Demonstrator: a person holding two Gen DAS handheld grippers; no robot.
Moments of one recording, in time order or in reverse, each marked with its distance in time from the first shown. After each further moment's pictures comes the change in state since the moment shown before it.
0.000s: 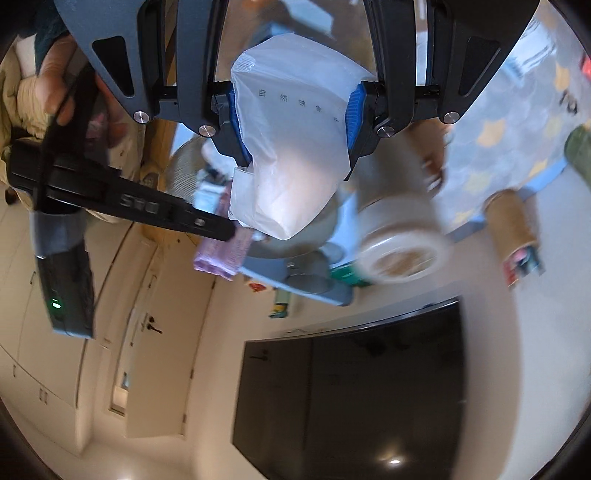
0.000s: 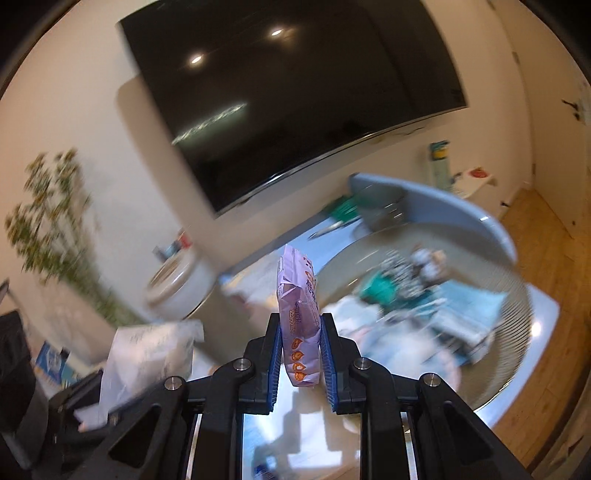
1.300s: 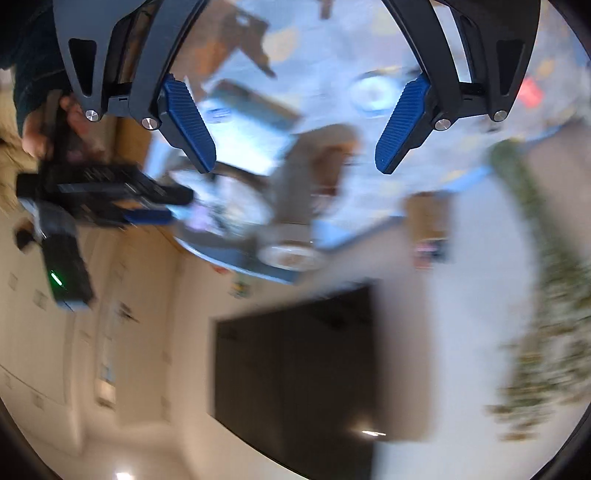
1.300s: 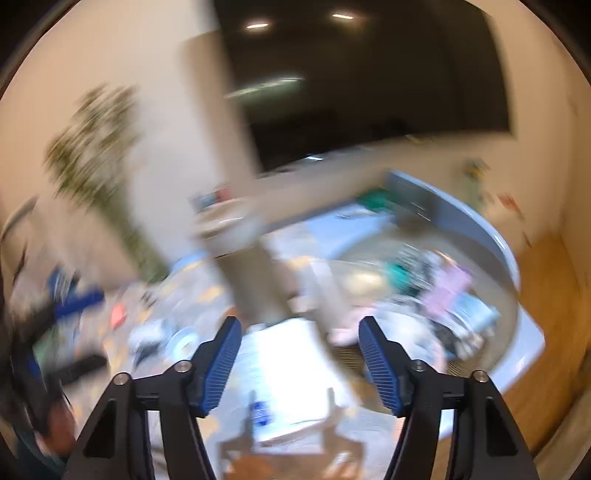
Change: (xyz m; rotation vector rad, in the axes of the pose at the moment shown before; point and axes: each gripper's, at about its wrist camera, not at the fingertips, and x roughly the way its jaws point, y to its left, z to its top) left arm -0.154 0.058 -0.049 -0.013 -0.119 0.220; right arm -0.044 0.075 -0.044 -0.381 0.102 0.138
